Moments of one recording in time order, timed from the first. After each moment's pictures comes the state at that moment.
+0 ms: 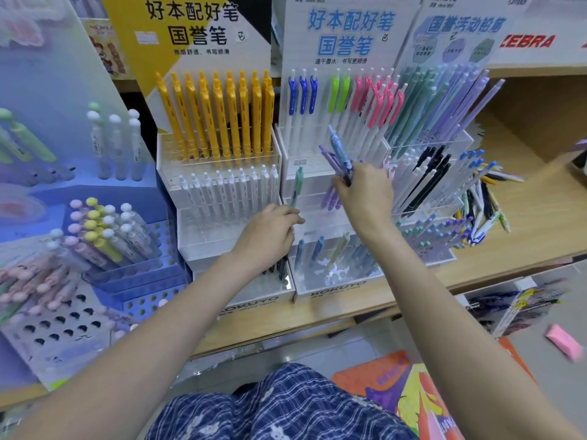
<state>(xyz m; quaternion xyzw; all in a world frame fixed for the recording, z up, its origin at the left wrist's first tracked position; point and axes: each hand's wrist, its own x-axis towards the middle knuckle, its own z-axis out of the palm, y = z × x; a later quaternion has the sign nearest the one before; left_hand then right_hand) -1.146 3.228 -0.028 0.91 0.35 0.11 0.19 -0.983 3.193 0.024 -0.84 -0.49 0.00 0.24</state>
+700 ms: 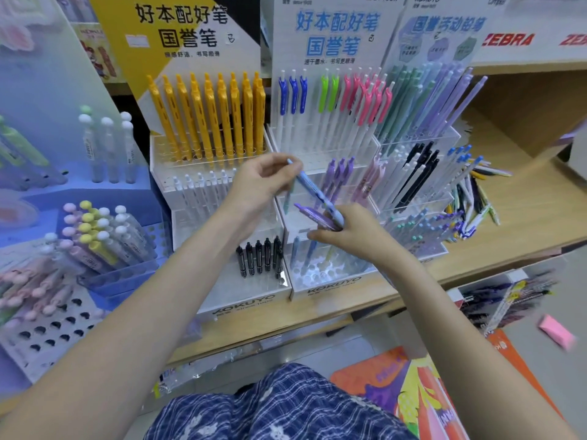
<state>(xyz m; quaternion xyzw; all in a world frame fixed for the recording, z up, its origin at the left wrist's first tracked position) -1.138 3.235 0.047 0.54 0.35 0.37 0.67 -0.995 3.138 0.030 -0.74 -0.58 0.27 0.21</state>
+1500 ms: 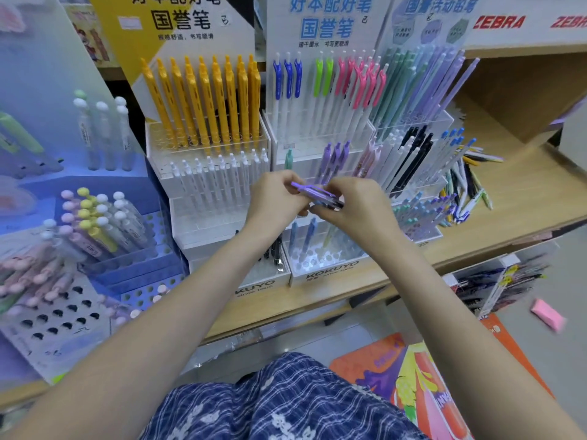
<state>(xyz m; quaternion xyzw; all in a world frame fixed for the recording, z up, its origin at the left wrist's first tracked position) -1.126 3.200 0.027 0.67 0.45 0.29 0.51 -1.007 3.127 0.039 -0.75 -0.62 0.05 0.23</state>
